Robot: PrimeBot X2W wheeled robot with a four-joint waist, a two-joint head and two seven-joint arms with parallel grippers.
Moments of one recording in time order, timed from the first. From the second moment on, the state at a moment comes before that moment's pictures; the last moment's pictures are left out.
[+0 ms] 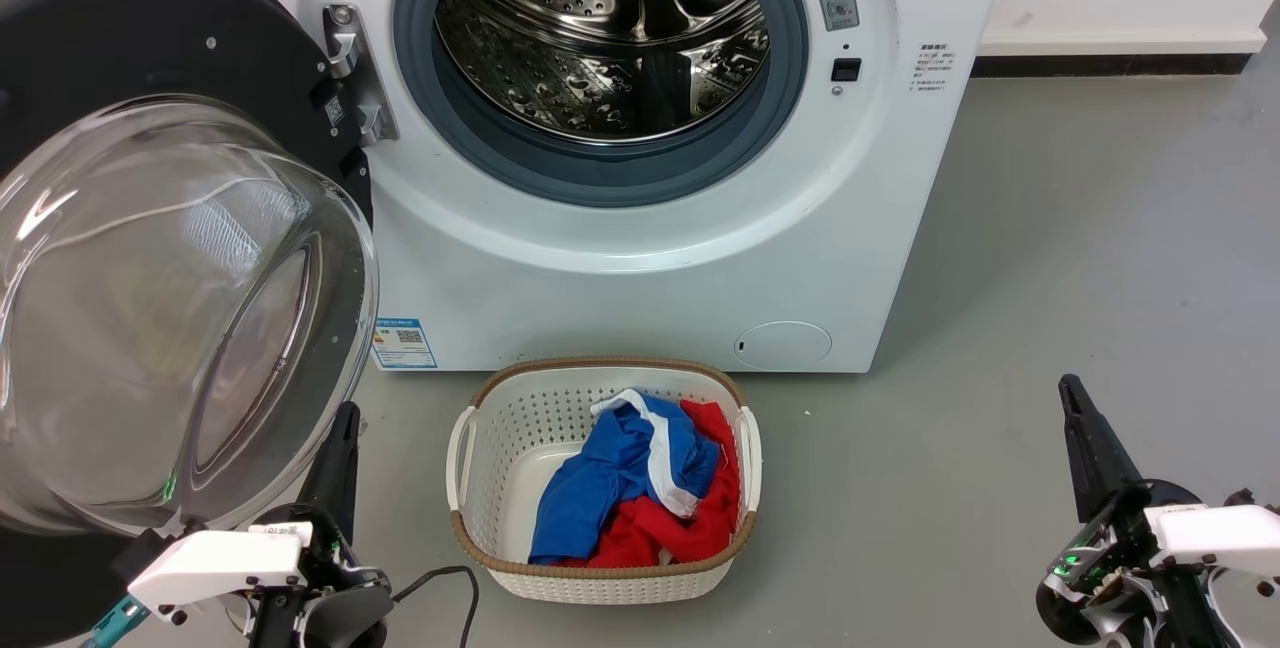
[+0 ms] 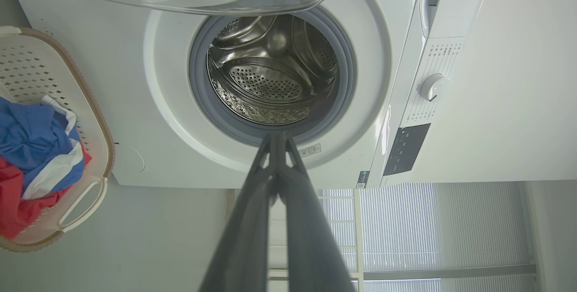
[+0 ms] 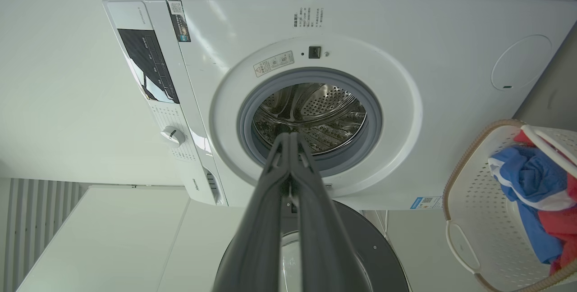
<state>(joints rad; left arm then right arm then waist) -0.11 0.05 0.12 0.25 -1.61 -0.13 0.11 -0.10 -0.05 -0.11 0.25 1.61 0.13 0.11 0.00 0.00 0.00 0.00</state>
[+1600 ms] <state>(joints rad) -0.11 0.05 0.12 0.25 -1.61 -0.13 0.11 -0.10 -0.05 -0.11 0.25 1.61 0.13 0.11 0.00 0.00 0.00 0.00</state>
